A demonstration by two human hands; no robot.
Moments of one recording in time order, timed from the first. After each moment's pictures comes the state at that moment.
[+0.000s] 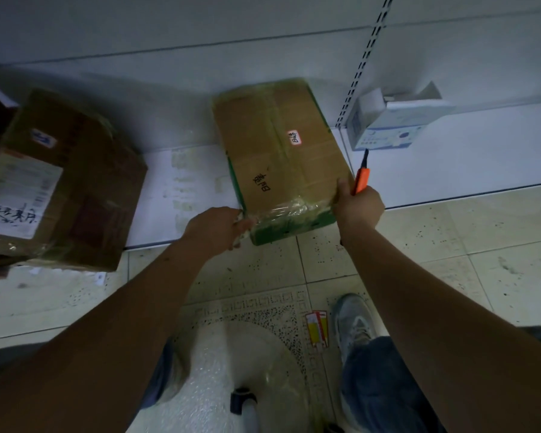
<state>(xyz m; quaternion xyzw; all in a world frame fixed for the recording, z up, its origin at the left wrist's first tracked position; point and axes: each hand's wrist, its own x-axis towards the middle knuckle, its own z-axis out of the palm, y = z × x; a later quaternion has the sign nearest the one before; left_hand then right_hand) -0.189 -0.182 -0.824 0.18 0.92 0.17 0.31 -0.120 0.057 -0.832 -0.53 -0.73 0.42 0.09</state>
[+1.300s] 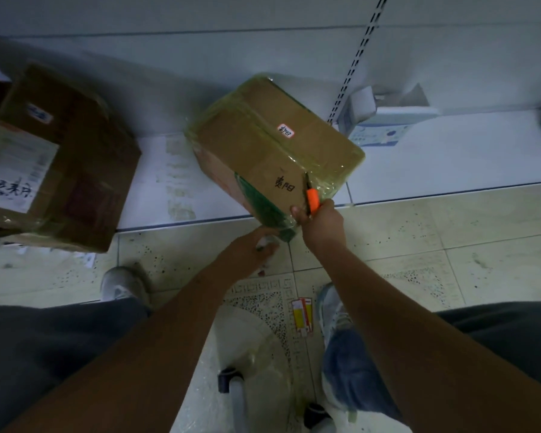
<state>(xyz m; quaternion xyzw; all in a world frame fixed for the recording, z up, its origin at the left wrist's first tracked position) -0.103 -0.162 -0.860 0.15 0.81 0.39 0.40 -0.069 0.004 -0.816 -0.39 -0.82 0.42 -0.05</state>
